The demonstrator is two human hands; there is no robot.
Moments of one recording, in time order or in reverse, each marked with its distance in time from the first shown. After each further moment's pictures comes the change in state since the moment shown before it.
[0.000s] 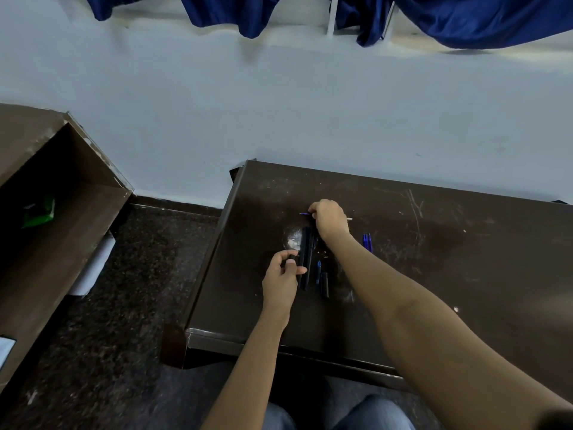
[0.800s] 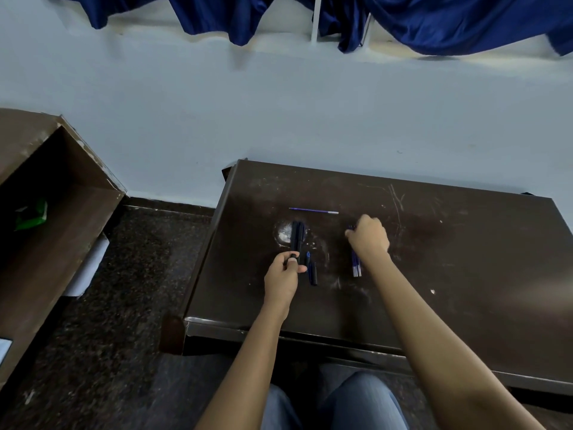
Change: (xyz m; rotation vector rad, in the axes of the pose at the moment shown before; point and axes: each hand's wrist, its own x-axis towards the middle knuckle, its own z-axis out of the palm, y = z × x) left_hand -0.027 0.004 0.011 0.066 -0.060 -0.056; right_hand -0.082 0.065 -0.034 0.135 0.016 0.492
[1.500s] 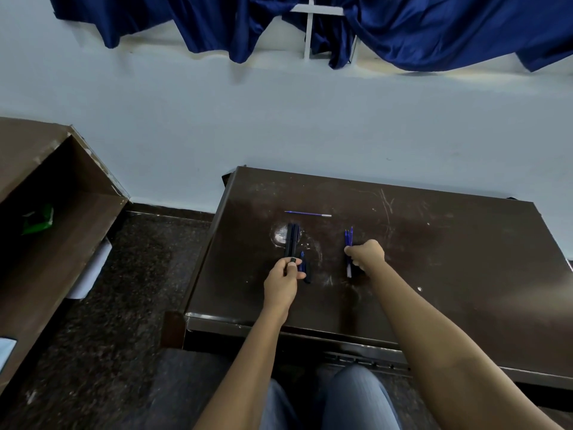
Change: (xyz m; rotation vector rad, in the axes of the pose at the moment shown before) left_hand -0.029 -0.001 0.004 0.084 -0.009 0.044; right_hand -0.021 0.032 -0.004 0.434 -0.188 0.302
